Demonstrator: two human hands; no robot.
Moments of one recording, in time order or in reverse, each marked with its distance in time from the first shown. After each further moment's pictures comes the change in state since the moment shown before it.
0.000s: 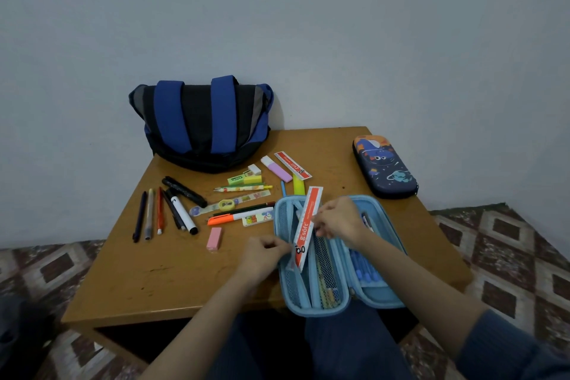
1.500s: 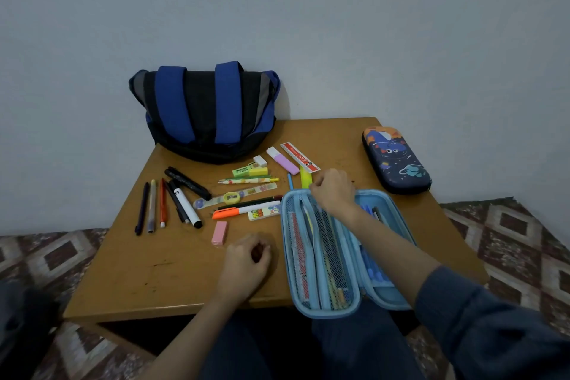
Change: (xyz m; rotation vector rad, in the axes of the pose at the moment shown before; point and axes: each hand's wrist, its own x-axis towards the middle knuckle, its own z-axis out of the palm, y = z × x) left_hand 0.021 -0.058 -0.031 0.511 0.266 0.502; right_hand 0.055 -0.018 0.023 -0.576 0.251 -0.274
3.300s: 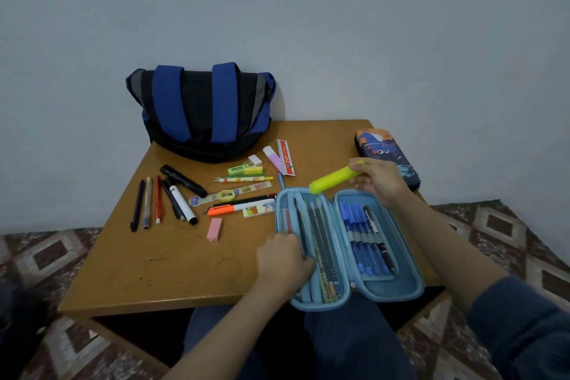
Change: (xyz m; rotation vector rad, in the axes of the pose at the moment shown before) left_hand 0.001 0.086 0.019 0.400 -0.276 -0.091; right_hand 0.001 0.062 -0.065 1.117 -0.068 0.217
